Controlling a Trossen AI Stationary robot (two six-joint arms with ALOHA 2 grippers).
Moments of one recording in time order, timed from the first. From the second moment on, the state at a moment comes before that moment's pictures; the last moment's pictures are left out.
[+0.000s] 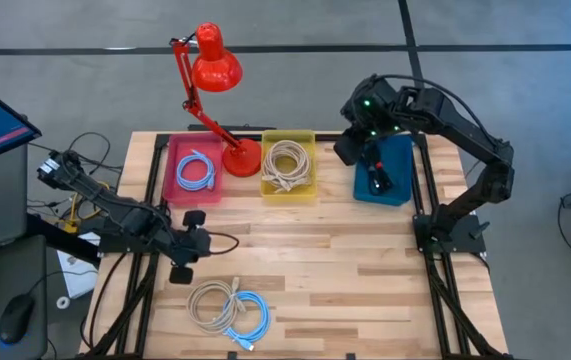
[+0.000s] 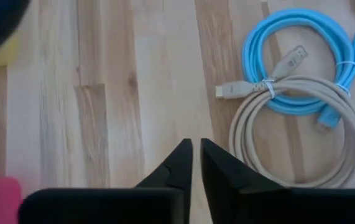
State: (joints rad) left arm -0.56 1.03 0.84 -0.88 -0.24 -0.31; right arm -0.39 1.53 1.89 -1.27 0.03 0.22
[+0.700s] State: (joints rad) left arm -0.58 1.29 0.84 -0.76 -0.05 -0.28; right arm -0.37 1.53 1.89 -1.27 0.03 0.24
